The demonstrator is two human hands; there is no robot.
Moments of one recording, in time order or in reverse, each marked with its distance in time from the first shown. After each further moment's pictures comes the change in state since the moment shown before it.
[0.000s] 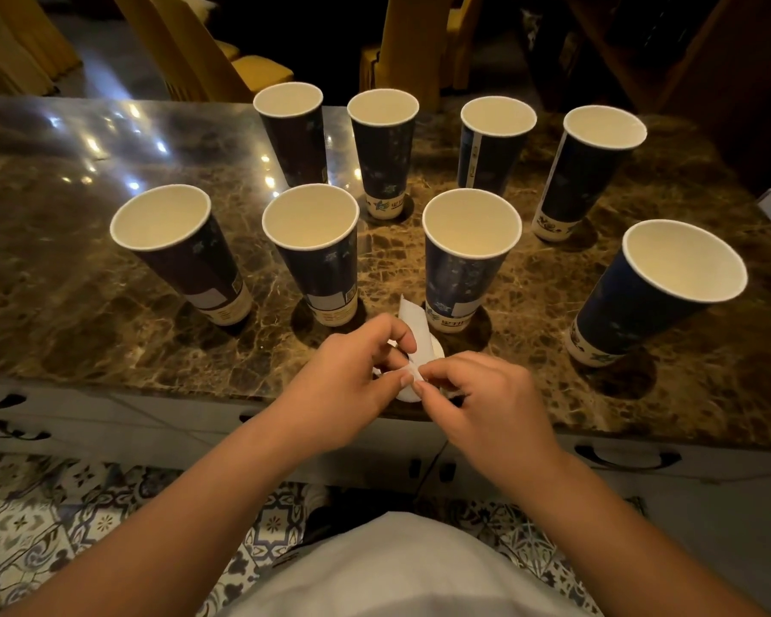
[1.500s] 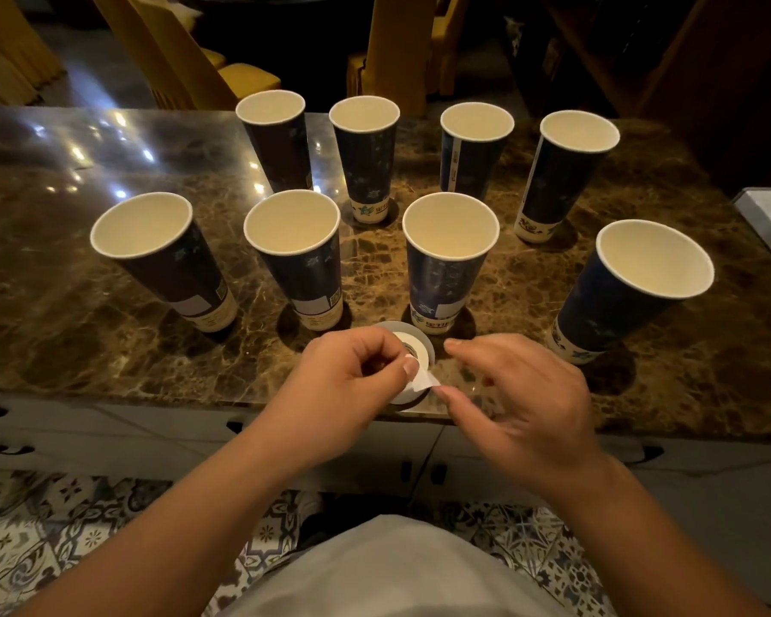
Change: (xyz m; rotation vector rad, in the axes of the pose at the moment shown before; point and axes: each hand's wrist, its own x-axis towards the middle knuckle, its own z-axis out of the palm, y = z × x) left_hand -0.010 0.028 0.003 -0.180 0.083 -0.064; right_hand -0.010 0.012 -0.038 -0.051 0.292 -0.304
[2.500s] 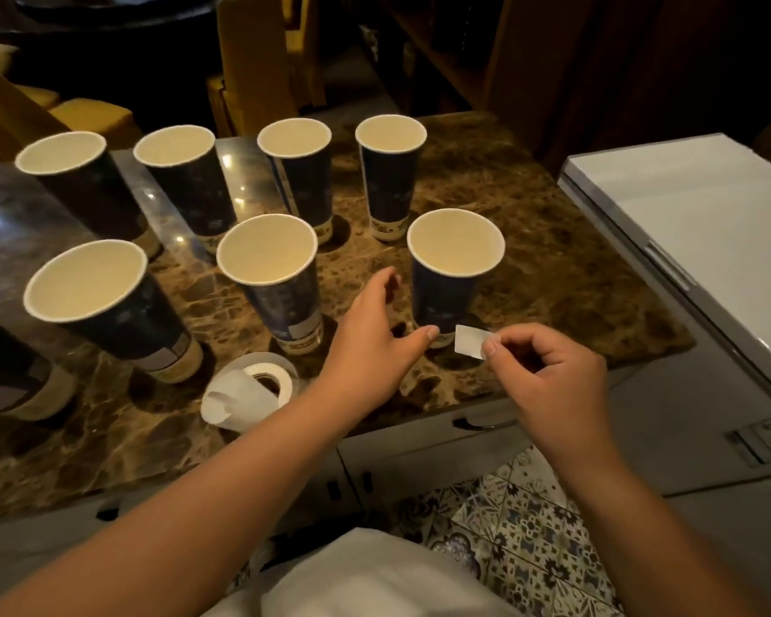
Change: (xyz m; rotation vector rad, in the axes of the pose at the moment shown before) left_hand 0.092 0.046 0.133 0.143 -0.066 0.113; right_hand -0.051 0.046 -0.096 0.057 0.256 0.836
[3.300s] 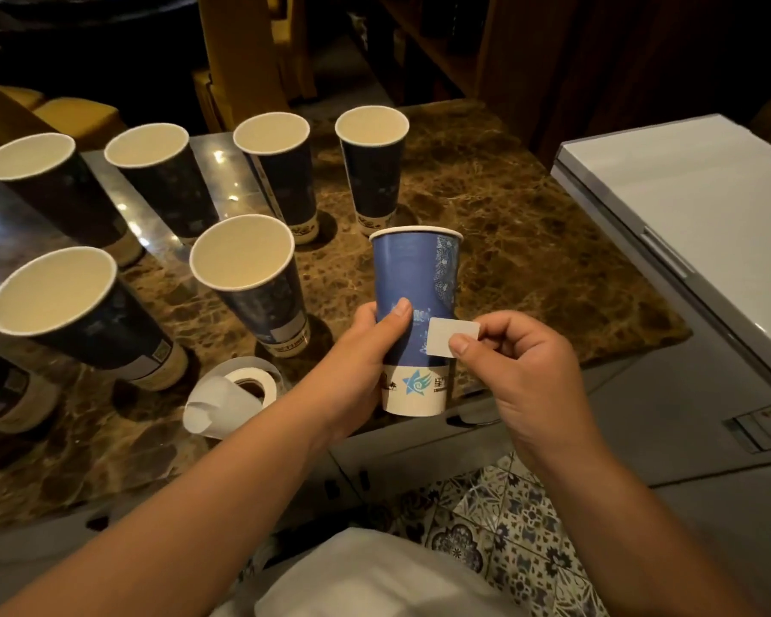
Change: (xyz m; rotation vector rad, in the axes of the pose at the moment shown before) left_hand -0.007 -0.002 0.007 -0.864 -0.301 -0.352; right_hand 0.006 -0.016 0.009 0.459 -0.127 0.306
